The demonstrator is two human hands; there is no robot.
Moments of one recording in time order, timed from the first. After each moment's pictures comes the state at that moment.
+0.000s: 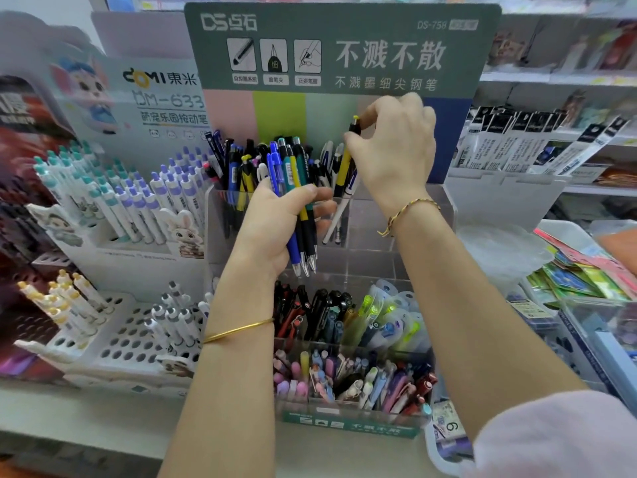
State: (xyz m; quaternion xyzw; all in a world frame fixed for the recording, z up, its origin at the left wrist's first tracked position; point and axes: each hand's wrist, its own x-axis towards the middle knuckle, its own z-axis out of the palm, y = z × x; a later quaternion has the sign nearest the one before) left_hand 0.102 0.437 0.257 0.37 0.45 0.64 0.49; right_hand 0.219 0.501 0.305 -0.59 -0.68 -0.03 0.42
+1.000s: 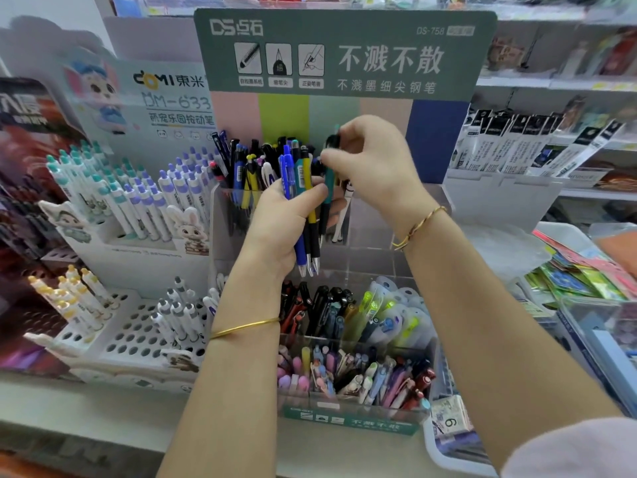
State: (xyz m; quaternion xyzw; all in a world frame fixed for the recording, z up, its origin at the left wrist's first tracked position) left_hand 0.108 0.429 0.257 0.40 0.44 0.64 0.49; right_hand 0.214 0.478 0.303 -0.45 -0.73 0.21 0.46
